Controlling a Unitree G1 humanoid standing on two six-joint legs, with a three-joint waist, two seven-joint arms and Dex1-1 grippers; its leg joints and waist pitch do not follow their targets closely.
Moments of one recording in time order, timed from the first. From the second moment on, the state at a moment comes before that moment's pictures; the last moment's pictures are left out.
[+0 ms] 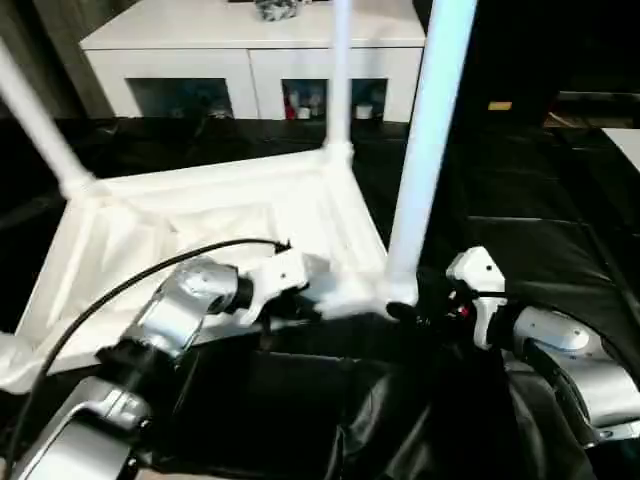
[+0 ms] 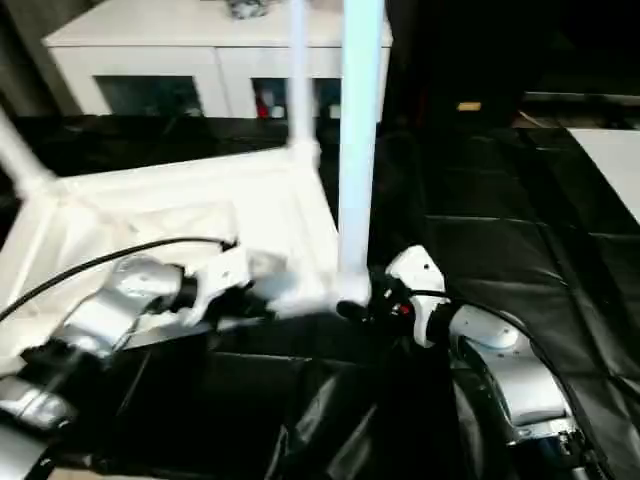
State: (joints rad) left arm -0.55 0.42 -0.40 0.43 0.03 0.15 -1.22; right arm -0.19 -0.49 0.12 0.02 0.23 0.32 0.81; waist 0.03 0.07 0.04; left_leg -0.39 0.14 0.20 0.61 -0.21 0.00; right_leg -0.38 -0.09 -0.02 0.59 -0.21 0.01
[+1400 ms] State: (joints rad) left arm -0.60 0.25 -0.36 0.52 0.08 0.26 -0.95; right arm -0.30 -0.17 0.07 0.21 0.10 0.35 0.30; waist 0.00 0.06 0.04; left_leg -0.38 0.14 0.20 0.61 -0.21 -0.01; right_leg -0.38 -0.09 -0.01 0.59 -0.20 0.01
